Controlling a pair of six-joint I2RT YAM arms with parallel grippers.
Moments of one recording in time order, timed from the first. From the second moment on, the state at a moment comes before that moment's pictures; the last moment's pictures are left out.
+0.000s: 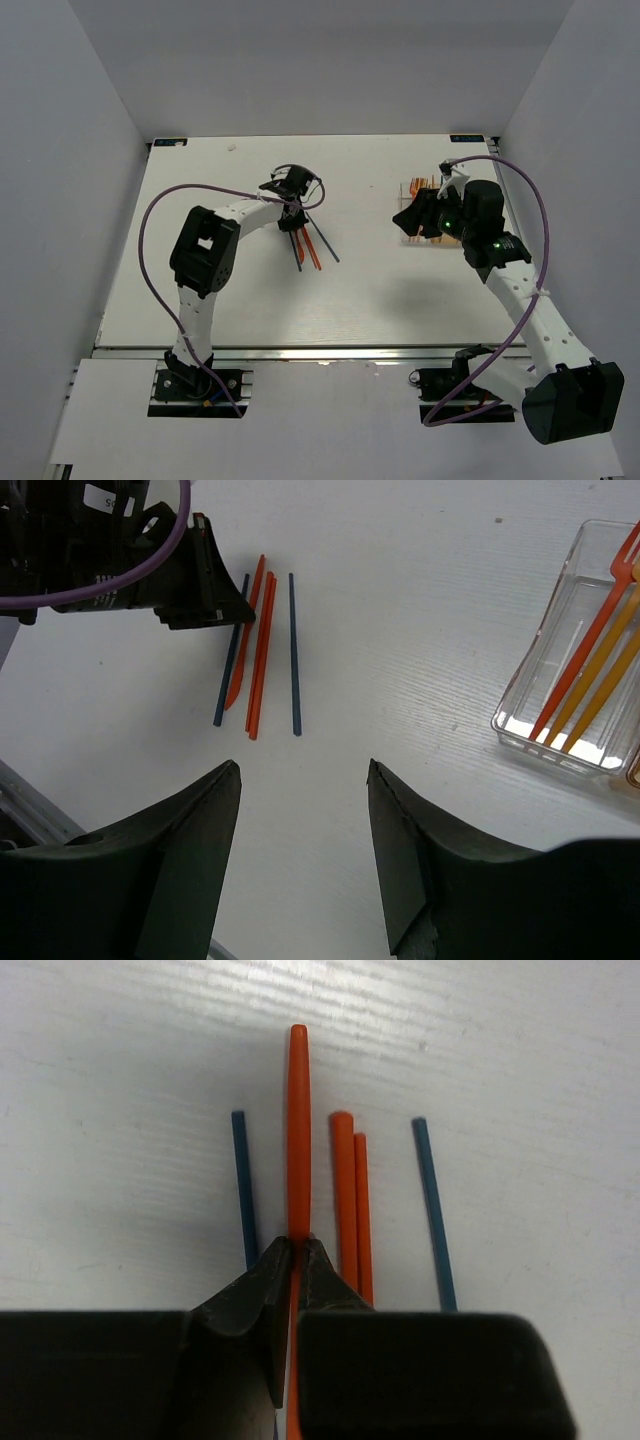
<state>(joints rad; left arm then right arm) -0.51 2.13 1.54 -0.52 -0.26 -0.69 0.23 1.05 0.90 -0.29 -0.41 0.27</state>
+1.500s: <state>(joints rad) -0.76 1.64 1.19 -0.34 -0.12 -0.69 0.46 1.58 0.81 0.32 -0.52 0.83</state>
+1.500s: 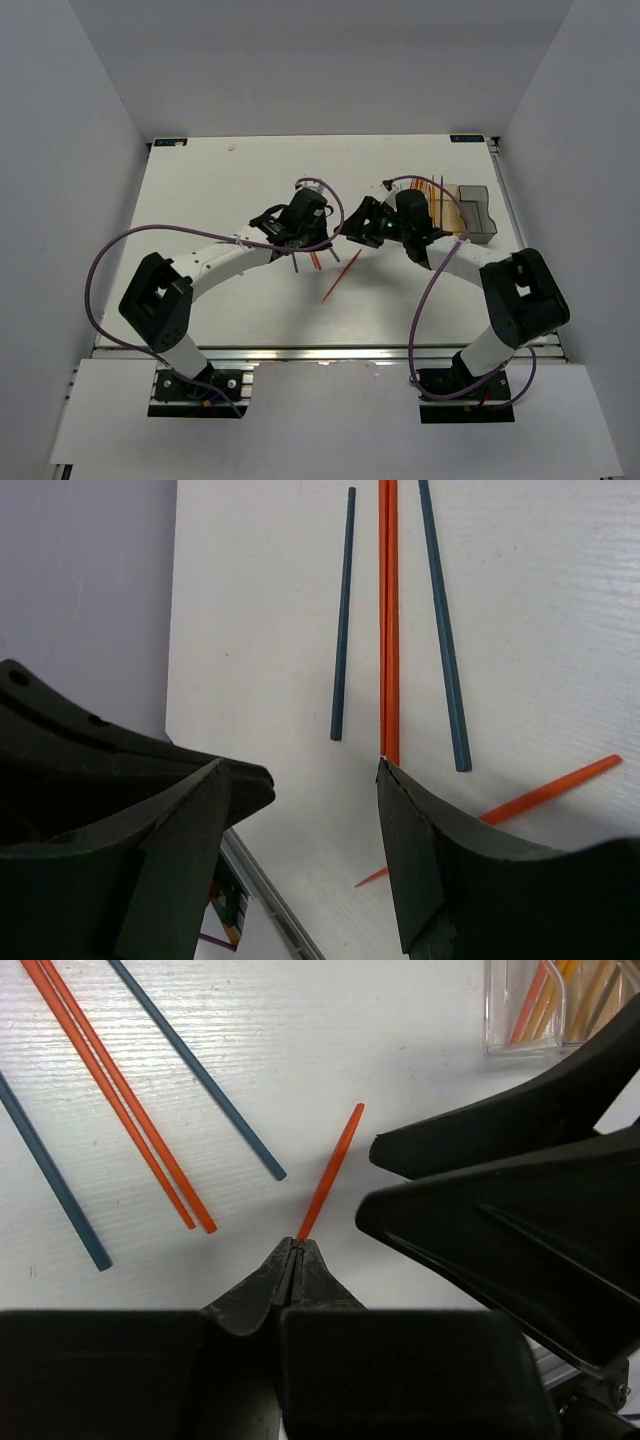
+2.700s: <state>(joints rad) -0.88 2.16 1.61 -0.55 -0.02 -0.18 0.20 0.89 0.77 -0.32 -0.01 0.48</state>
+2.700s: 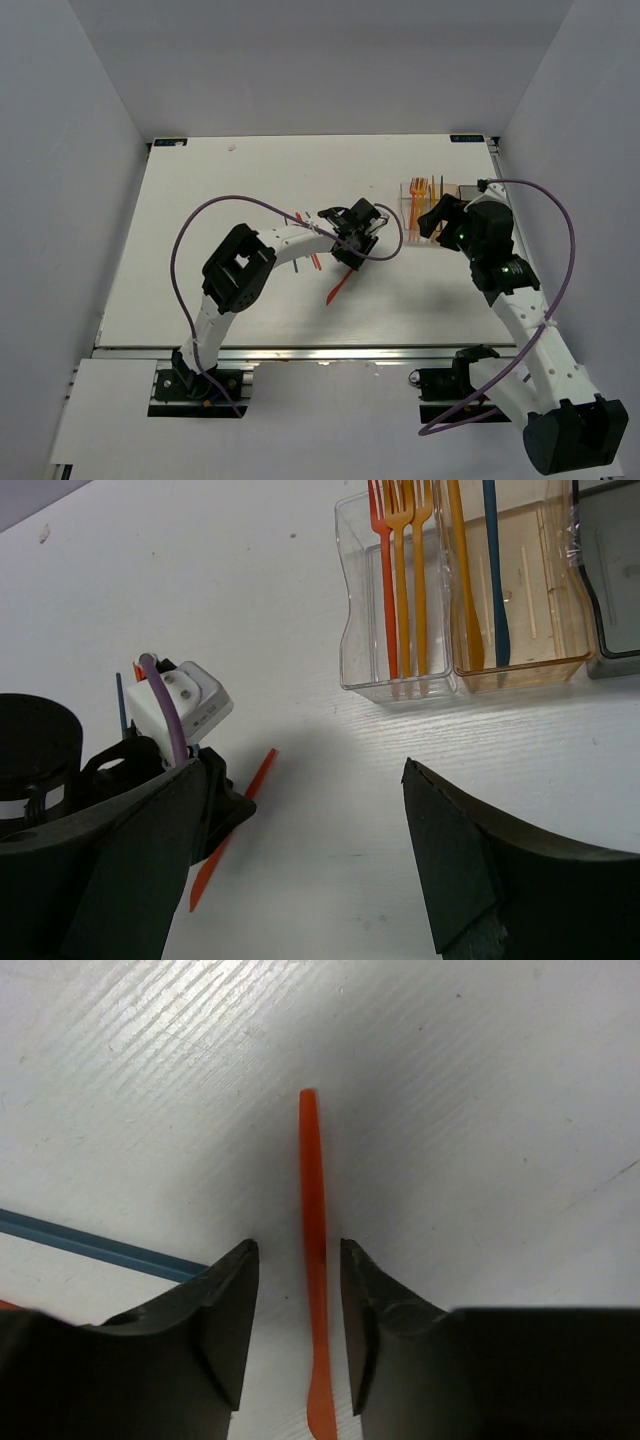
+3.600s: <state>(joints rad) -0.90 1.98 1.37 -0.37 -0.08 -0.39 0.13 1.05 0.38 0.12 -0.41 0.79</state>
